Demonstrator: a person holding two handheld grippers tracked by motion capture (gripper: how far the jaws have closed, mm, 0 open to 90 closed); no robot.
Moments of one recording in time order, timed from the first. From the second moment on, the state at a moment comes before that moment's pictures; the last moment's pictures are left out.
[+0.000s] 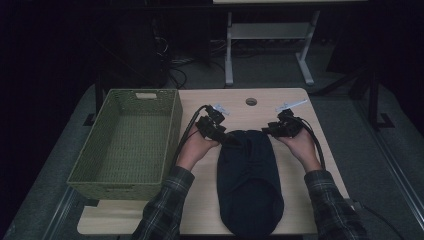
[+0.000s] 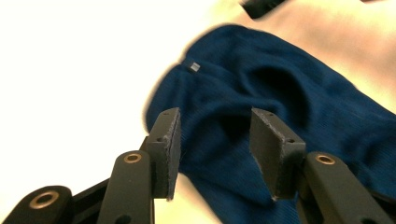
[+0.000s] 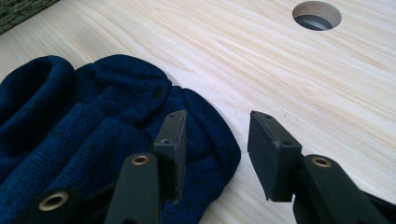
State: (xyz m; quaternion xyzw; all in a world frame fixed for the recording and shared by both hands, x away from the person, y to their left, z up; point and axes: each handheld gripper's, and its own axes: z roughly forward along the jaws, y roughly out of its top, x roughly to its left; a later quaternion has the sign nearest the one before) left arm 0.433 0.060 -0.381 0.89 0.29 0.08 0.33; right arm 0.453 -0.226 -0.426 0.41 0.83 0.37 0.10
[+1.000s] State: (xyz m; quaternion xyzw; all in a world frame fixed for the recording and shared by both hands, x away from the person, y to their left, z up) left arm 0.489 0.045 -0.452 0.91 0.32 0.03 0.28; right arm 0.472 -0.228 -0.464 0.43 0.83 0.35 0.05
